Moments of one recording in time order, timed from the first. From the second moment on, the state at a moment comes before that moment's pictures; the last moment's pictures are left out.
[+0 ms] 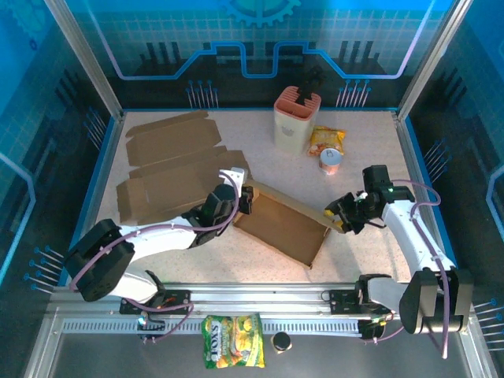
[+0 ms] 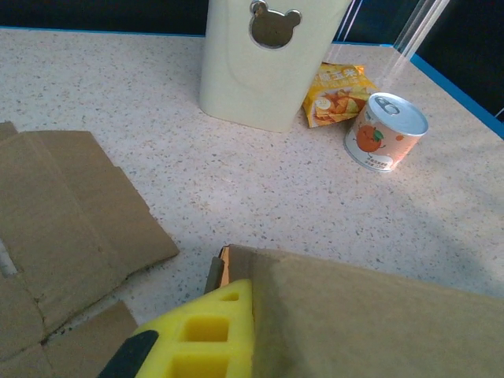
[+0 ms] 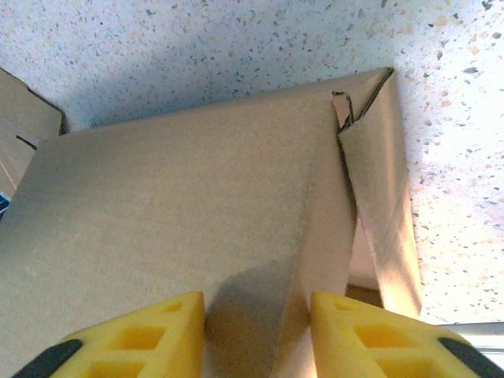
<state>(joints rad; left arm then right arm) -0.76 1.41 0.62 0.40 -0.28 -0.41 0.01 1.15 0.83 -0.99 -0.54 0.96</state>
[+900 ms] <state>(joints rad) -0.77 0.99 0.51 -0.18 -0.20 -0.59 0.09 1.17 0.84 -0.98 -0.36 0.91</state>
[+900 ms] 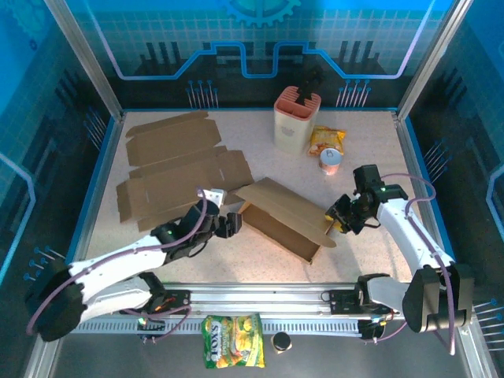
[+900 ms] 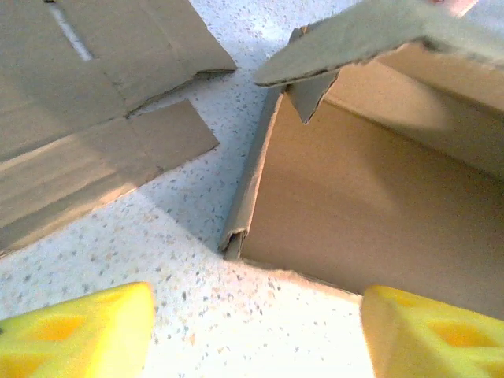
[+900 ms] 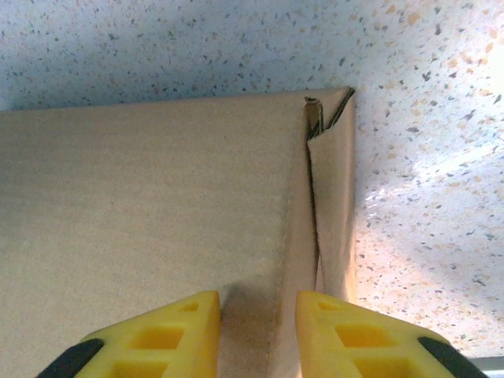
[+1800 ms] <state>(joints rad) -0.43 1.65 1.39 -0.73 0.27 -0.39 0.15 1.18 0.83 -1.01 -0.32 0.82</state>
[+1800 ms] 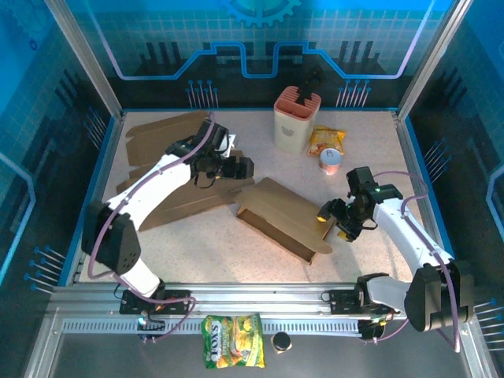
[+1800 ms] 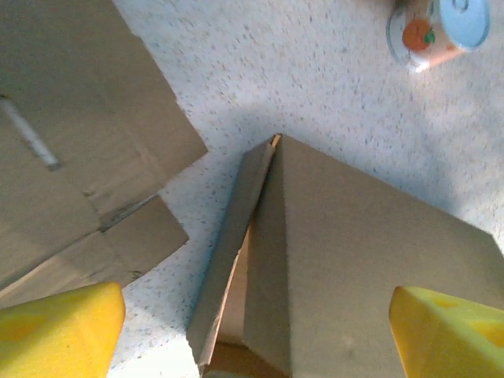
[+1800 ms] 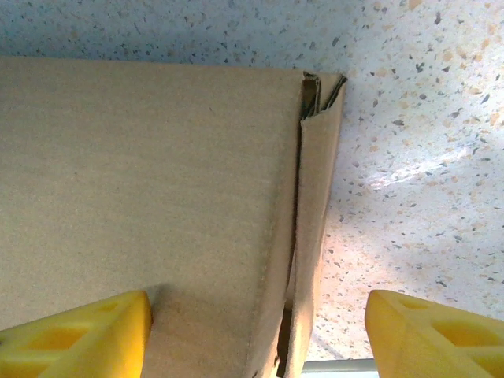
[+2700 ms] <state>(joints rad) -0.49 1.74 1.12 -0.62 0.33 -0.34 0.16 1.25 0.73 -0.91 -0.31 0.73</state>
